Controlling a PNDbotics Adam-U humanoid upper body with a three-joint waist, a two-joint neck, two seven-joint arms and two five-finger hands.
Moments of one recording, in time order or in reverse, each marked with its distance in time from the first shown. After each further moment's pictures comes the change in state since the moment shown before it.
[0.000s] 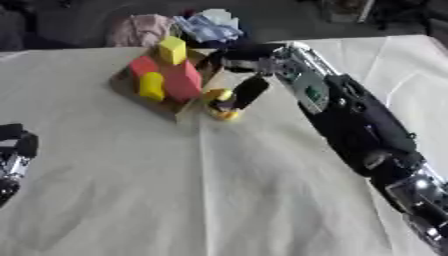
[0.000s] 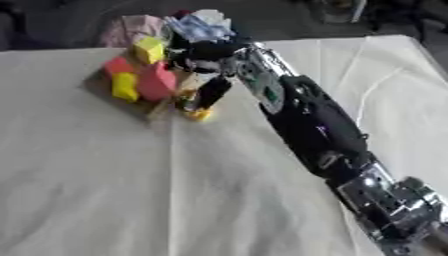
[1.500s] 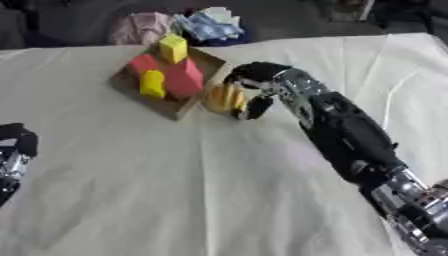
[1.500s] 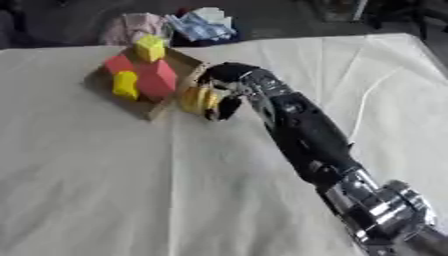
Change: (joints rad) left arm 0.003 0.000 0.000 0.000 0.000 0.001 -0.001; right arm -0.019 0.081 -0.130 0.304 0.444 0.070 -0.375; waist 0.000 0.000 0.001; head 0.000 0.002
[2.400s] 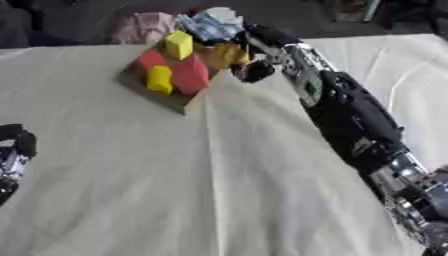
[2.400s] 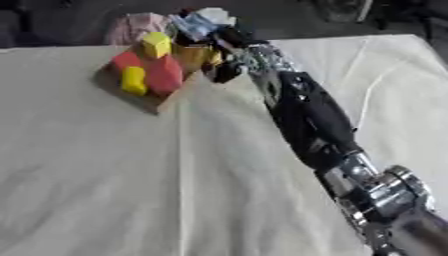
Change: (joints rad) left arm -0.009 0.000 -0.007 0.000 0.000 -0.001 -0.011; right arm -0.105 -0.033 -0.089 0.006 -0.279 0.182 -0.131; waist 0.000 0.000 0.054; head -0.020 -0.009
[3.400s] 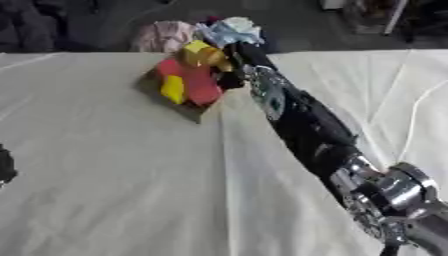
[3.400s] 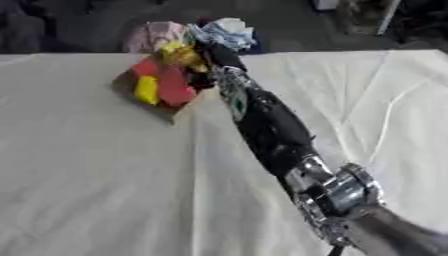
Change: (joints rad) left arm -0.017 -0.008 -0.031 0.000 0.009 -0.002 -0.031; right arm -0.008 0.081 -0.056 0.165 0.001 0.087 -0.199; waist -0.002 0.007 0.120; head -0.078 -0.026
